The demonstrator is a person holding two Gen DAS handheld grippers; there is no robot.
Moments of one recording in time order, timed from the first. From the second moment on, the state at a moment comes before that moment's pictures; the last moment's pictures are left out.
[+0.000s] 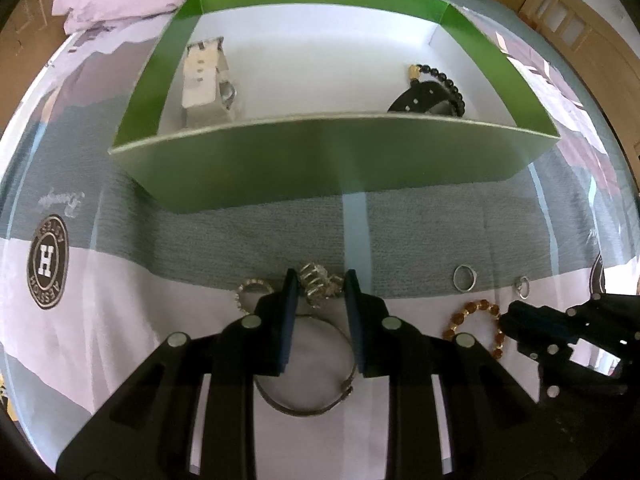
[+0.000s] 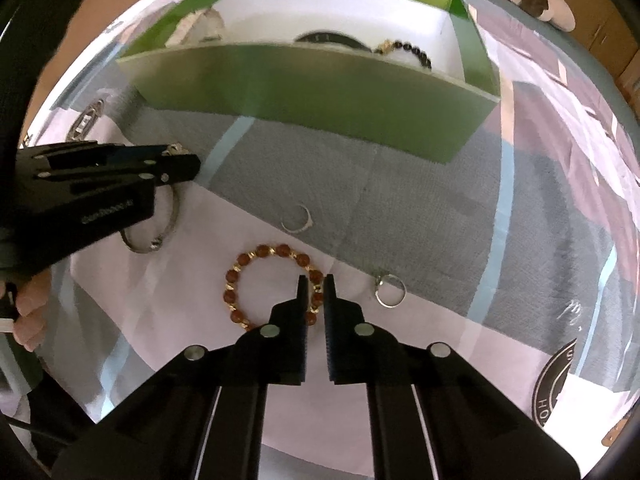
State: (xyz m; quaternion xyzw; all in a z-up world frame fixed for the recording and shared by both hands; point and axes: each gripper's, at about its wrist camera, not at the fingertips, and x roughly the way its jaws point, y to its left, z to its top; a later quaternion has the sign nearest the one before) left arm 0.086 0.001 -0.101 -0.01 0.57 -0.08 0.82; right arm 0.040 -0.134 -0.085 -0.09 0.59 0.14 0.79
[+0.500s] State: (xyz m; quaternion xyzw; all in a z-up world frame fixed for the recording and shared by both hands) left arm 0.078 0.005 -0.070 0.00 0.53 -0.08 0.84; right arm 0.040 -0.140 -0.052 -0.07 0.54 0.16 0.82
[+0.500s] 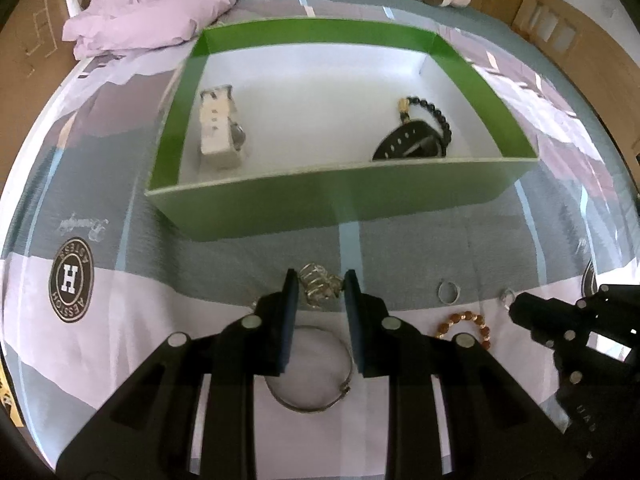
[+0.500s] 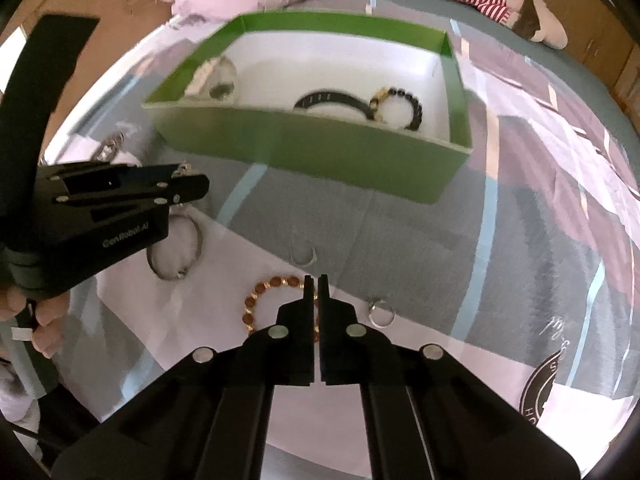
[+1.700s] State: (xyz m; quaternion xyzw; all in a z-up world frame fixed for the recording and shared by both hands) left arm 0.081 0.030 -0.024 -0.05 0.50 -0.08 0.86; right arm 0.043 -0.170 -0.006 0.01 0.48 0.17 0.86
